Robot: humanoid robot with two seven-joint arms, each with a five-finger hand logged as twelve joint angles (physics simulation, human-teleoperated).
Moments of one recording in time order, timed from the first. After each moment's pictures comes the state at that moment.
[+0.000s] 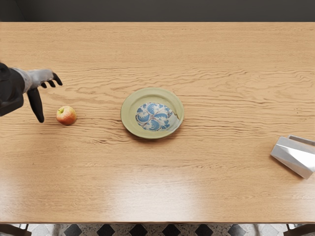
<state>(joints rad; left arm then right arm) -2.14 0.47 1.20 -1.72 0.22 0.36 0.26 -0.05 0.00 0.11 0.18 -0.07 -0.01 -0.13</state>
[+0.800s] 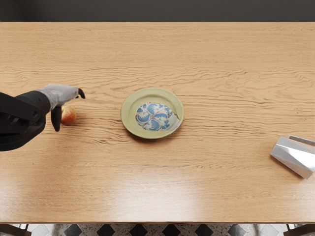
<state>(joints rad) -1.93 0.37 1.14 -1.68 0.51 0.53 0.27 -0.05 0.00 0.11 0.18 -0.07 -0.01 -0.13</state>
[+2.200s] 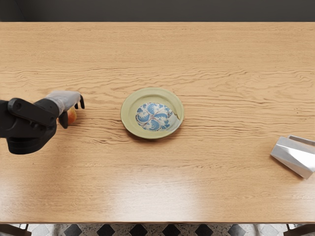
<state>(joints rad) -1.73 0.26 1.15 -1.46 0.41 0.57 0.24 -0.05 0.00 0.11 0.18 -0.07 -0.01 -0.13</state>
